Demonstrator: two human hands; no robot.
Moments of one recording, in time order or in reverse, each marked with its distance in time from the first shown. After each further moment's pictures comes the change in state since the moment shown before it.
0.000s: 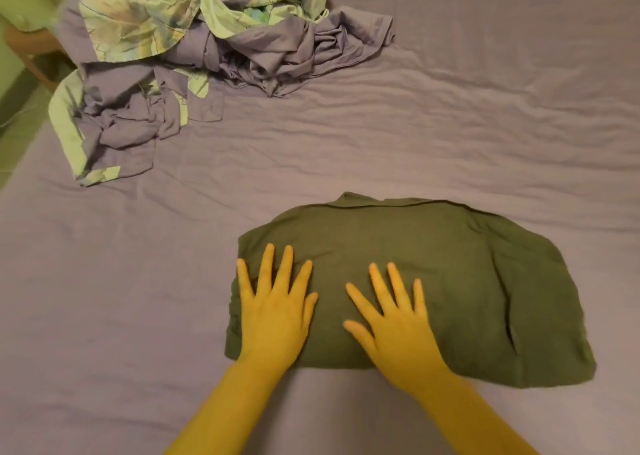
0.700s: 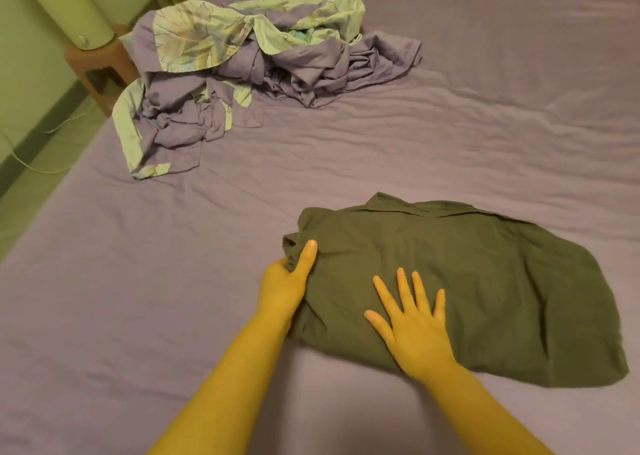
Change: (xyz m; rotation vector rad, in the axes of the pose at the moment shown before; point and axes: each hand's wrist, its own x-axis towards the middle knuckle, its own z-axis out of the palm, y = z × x) left_hand -0.002 -0.028 -0.044 -1.341 -0.146 -0.818; right_hand -0.008 -0.029 0.015 0.054 -0.202 0.156
